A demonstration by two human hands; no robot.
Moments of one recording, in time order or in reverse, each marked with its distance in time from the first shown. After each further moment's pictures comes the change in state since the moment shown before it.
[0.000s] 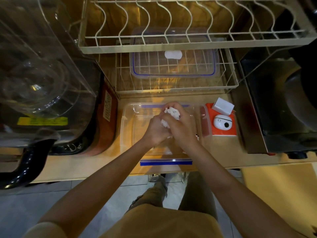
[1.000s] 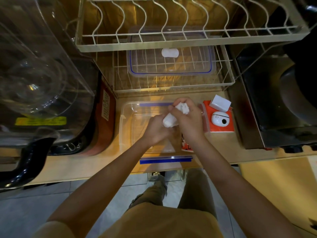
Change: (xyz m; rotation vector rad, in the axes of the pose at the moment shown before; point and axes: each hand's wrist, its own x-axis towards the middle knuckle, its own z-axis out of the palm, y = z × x) left_hand -0.011 0.011 -0.002 0.229 -0.061 0.033; right_hand 0.004 0.005 -0.019 0.030 0.121 -0.009
